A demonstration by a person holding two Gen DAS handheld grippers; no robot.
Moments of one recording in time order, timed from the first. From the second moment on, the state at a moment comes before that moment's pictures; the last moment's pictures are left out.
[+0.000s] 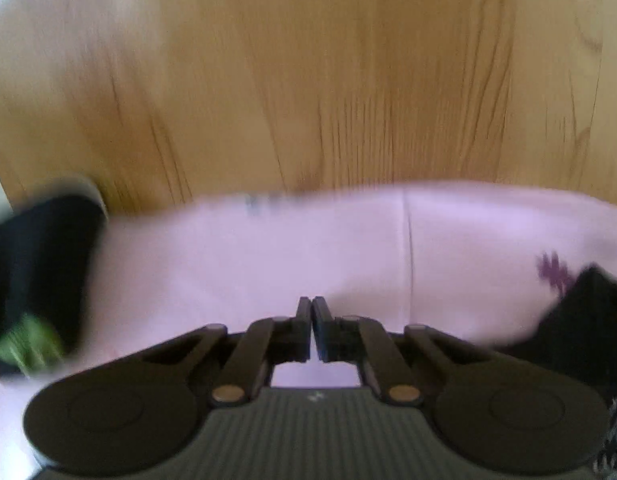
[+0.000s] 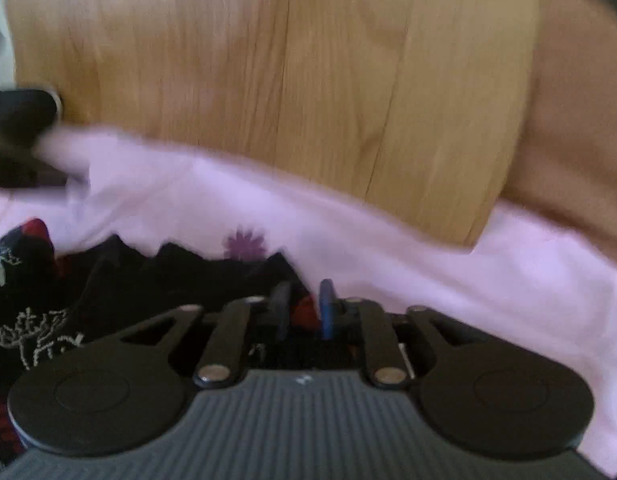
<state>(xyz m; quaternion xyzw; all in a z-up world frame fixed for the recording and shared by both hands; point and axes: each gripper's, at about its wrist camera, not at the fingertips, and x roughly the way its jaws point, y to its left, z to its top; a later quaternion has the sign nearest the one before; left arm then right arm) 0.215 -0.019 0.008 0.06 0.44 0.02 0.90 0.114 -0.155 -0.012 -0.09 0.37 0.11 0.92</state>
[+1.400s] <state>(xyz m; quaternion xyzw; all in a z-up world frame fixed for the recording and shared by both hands) -0.040 0.209 0.047 -0.03 0.42 0.07 0.91 -0.114 -0.367 0.038 -0.01 0.29 0.00 0.96</state>
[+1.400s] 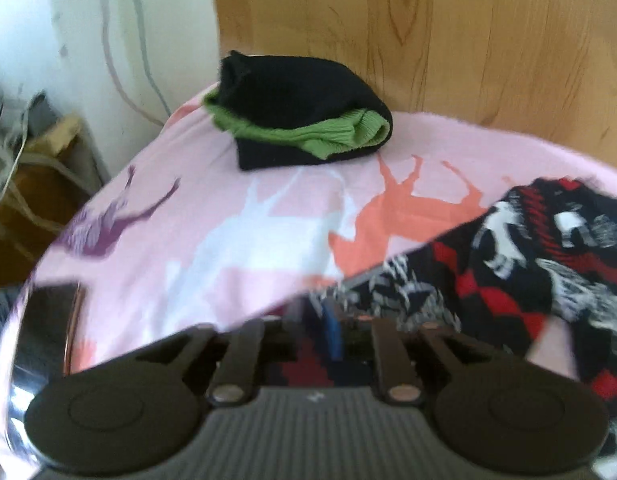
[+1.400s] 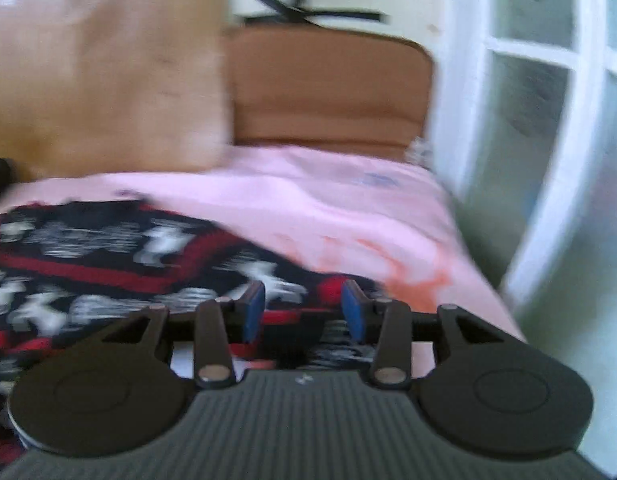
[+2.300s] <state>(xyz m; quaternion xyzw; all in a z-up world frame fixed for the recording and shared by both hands) -0.158 0.345 0.007 -0.42 0.30 0.20 0.83 -0.150 -0.250 0.001 -0.01 0.30 0.14 0.95</state>
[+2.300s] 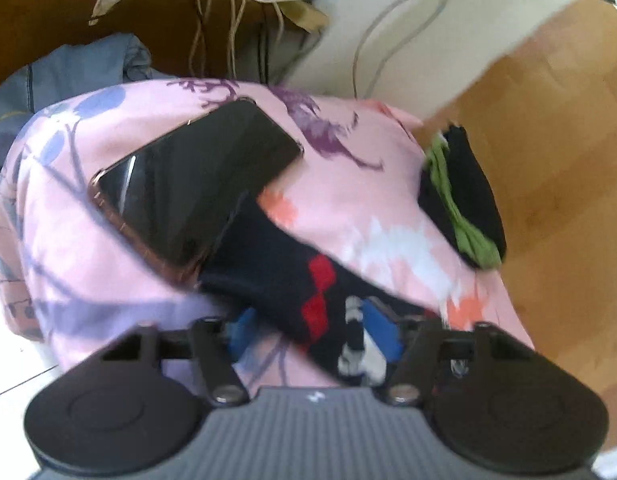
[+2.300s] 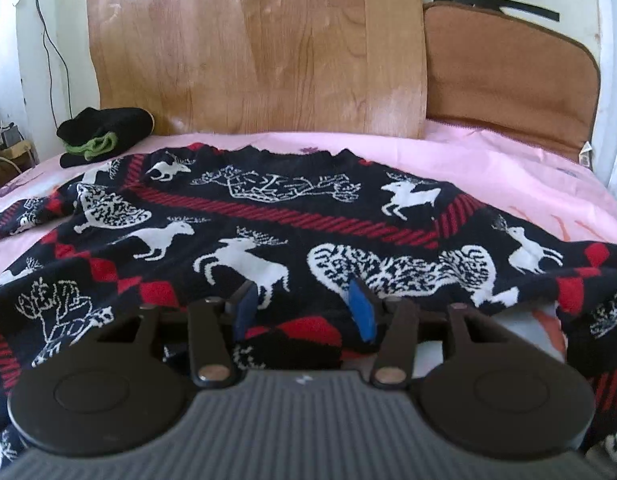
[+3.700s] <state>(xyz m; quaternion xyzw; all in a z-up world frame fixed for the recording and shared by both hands) 0.050 0.112 0.073 -0.16 0.40 -0.05 0.90 -0.070 -0.307 0.048 0.16 0.31 0.13 0.93</state>
